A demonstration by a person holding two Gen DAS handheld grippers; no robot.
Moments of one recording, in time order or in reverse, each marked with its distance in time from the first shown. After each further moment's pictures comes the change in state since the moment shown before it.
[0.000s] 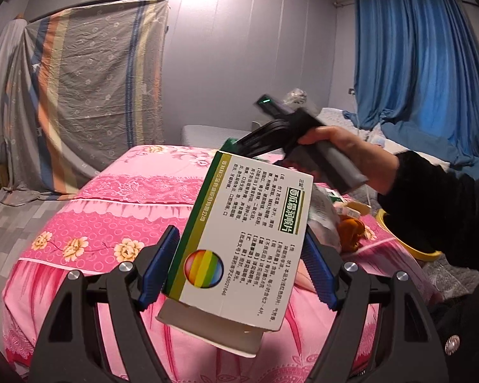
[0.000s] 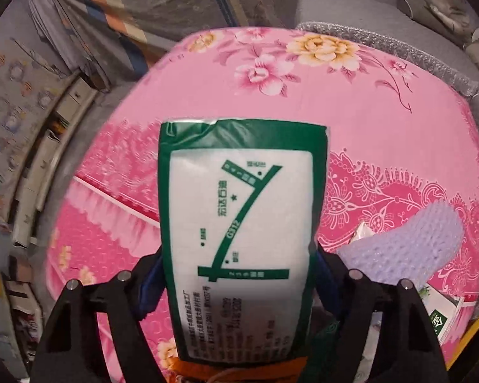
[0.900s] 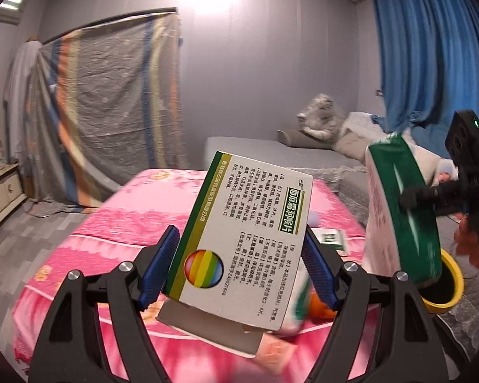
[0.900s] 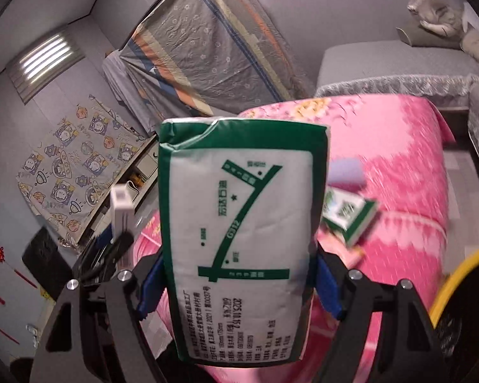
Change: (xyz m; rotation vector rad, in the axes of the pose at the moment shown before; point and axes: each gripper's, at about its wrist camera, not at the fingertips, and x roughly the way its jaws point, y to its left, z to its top) left arm 0.058 -0.100 0.073 0.027 -0.012 0.140; right arm -0.222 -0.107 -0.188 0.026 -0.300 0.308
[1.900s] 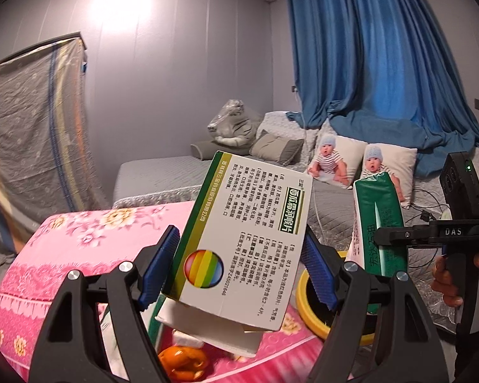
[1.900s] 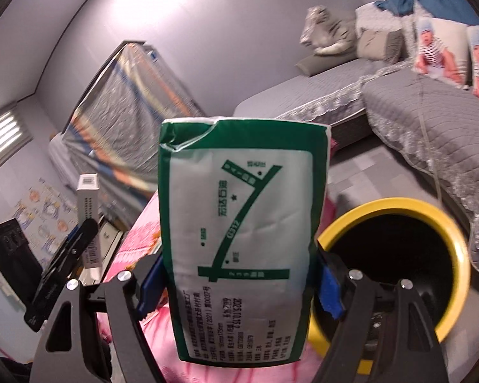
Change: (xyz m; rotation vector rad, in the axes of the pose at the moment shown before) left arm 0.033 -0.183 0.043 0.175 -0.057 -0.317; right arm -0.157 -0.127 -0.077 0.232 -0.353 -0.277
